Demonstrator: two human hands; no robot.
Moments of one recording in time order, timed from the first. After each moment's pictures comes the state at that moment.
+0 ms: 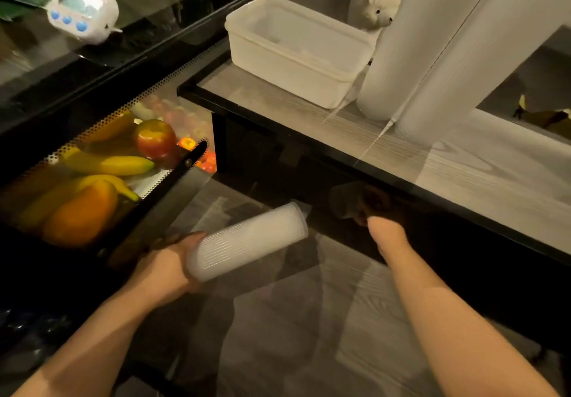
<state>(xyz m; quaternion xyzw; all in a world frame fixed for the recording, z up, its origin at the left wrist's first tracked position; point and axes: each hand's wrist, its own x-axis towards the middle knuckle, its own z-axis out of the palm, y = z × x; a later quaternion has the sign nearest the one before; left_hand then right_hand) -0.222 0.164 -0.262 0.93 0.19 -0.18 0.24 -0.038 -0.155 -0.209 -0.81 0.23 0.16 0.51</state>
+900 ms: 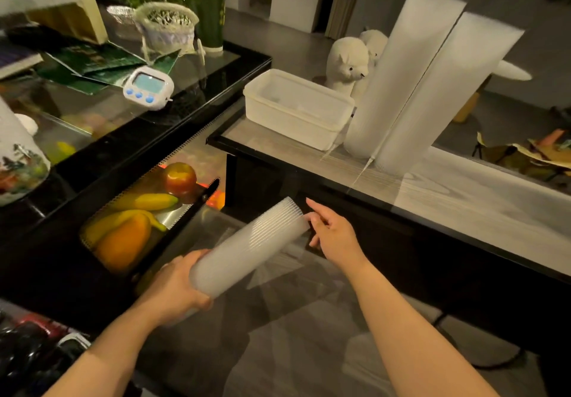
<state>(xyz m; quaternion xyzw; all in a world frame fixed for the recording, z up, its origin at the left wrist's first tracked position) -0.252 0.186 -0.231 0.92 0.19 -0.09 0.34 -0.112 -0.082 -0.156 -0.85 -0.09 0.13 0.51</state>
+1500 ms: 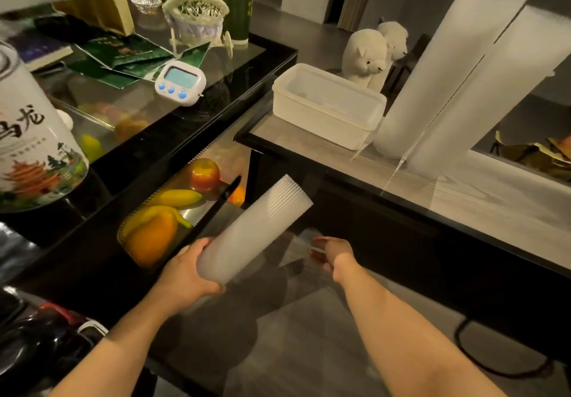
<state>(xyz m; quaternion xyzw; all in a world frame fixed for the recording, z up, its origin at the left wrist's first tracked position) -0.251 0.222 -0.233 0.88 0.21 -0.05 0.42 -0.088 -0.032 -0.234 -0.65 0.32 0.24 0.64</state>
